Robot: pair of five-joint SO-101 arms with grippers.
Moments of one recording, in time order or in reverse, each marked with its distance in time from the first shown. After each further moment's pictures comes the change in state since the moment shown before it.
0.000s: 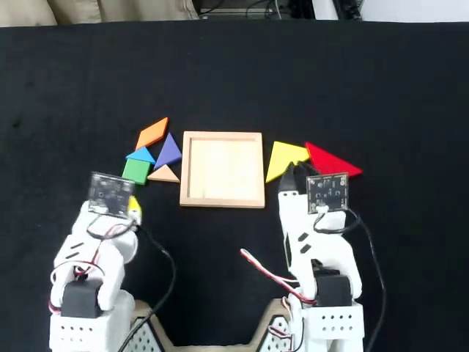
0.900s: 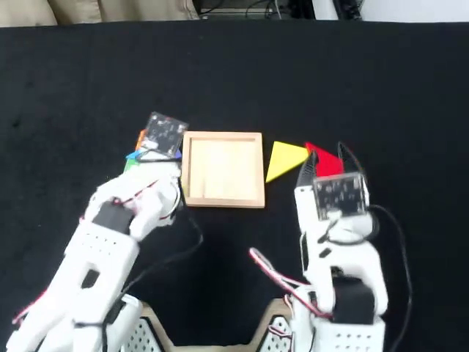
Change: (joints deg) left arm 15.0 62.0 -28.7 -10.1 9.5; right arm 4.0 11.8 -26.5 11.6 10.5
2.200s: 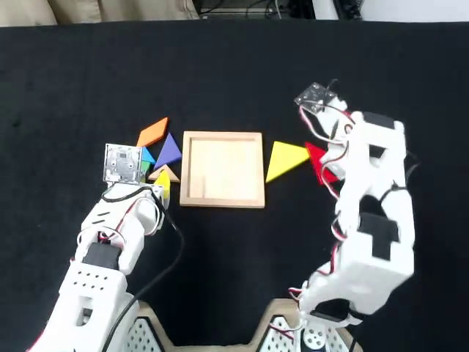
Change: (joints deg) left arm -9.1 -20.6 26.5 -26.0 6.4; right arm 13.4 108.5 -61.3 15.5 44.0
